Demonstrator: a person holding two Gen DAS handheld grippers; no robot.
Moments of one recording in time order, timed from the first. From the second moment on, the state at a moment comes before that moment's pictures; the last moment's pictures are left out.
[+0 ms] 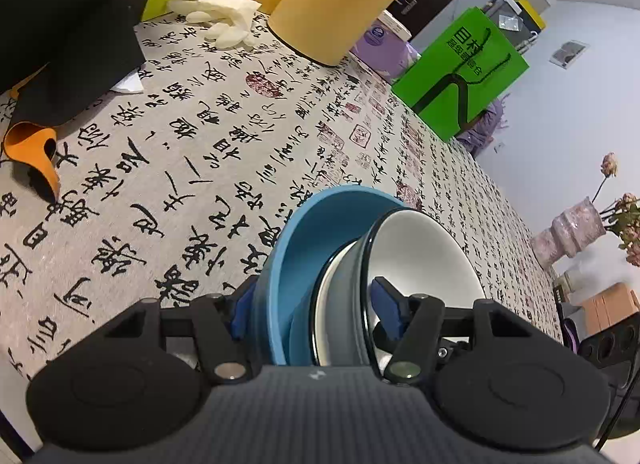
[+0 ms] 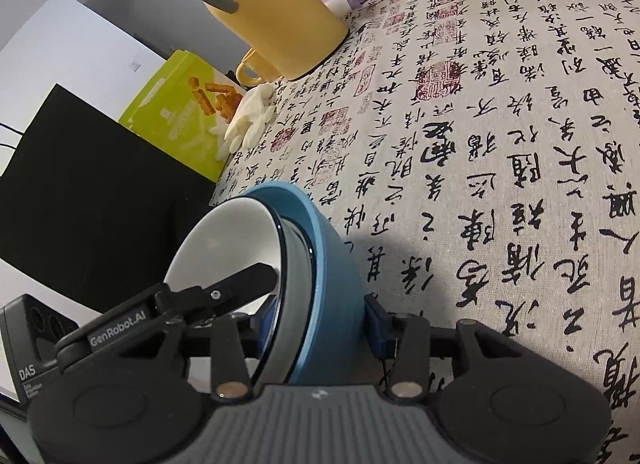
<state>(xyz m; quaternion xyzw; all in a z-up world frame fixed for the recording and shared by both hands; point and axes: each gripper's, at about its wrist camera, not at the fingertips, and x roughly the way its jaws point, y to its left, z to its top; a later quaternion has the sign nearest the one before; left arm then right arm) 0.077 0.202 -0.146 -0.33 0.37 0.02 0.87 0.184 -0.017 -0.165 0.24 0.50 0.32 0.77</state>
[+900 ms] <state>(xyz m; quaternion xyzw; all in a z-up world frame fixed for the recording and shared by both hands) 0.079 0.194 -0.141 -0.34 0.38 0.06 0.86 0.183 -0.012 -0.162 0.24 0.49 0.29 0.78</state>
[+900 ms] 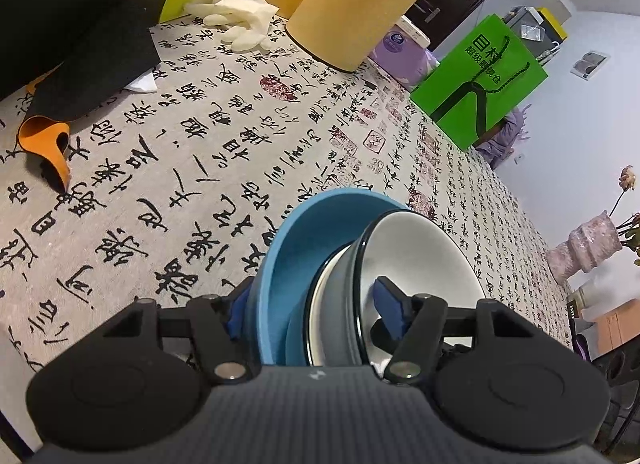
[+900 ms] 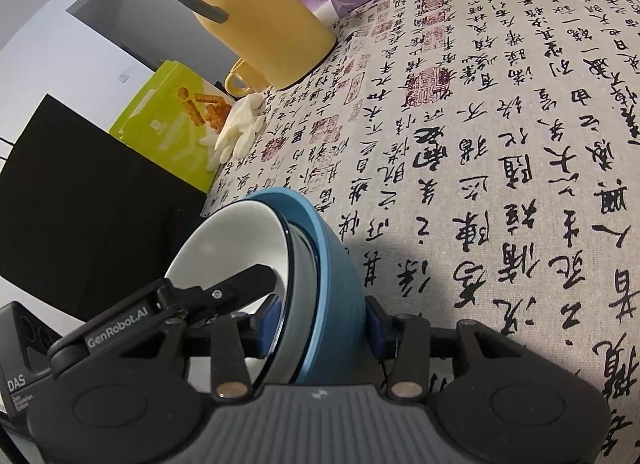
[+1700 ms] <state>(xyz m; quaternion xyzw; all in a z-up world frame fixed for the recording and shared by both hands) 0.083 0.182 -0.132 -0.33 0.38 0.06 0.86 0.177 -0.029 -0.153 0.25 0.49 0.29 0.79</state>
